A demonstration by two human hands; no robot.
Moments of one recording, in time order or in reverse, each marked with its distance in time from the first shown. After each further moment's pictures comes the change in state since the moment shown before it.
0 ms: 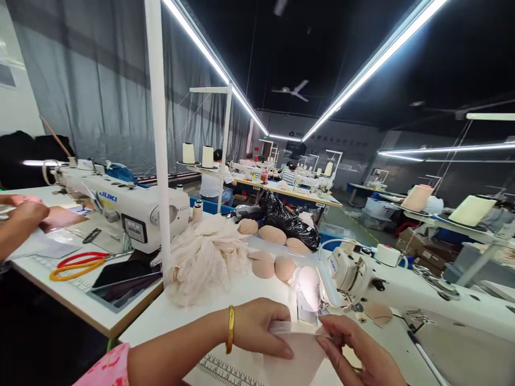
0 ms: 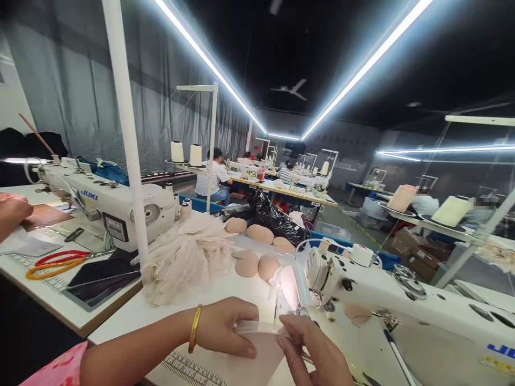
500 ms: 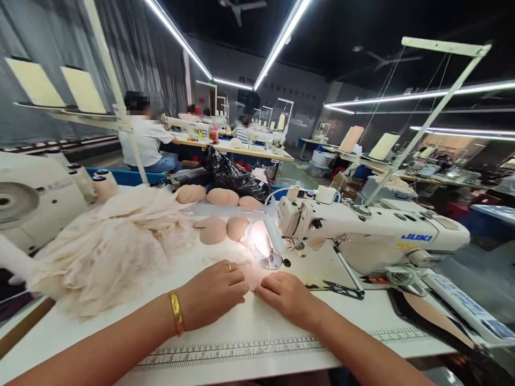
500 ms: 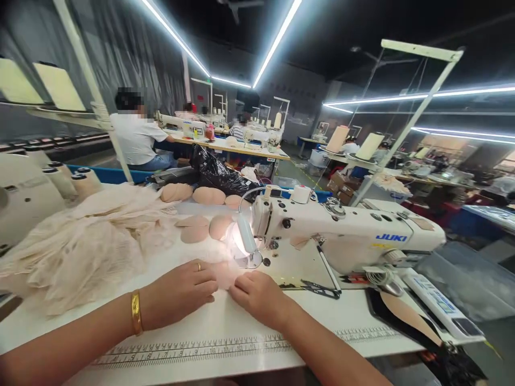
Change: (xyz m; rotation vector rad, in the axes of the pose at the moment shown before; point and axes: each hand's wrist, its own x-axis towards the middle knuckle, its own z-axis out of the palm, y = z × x) left_hand 0.056 -0.038 0.024 0.831 0.138 0.637; right_hand -0.015 0.091 0.023 -0.351 -0.458 -0.293
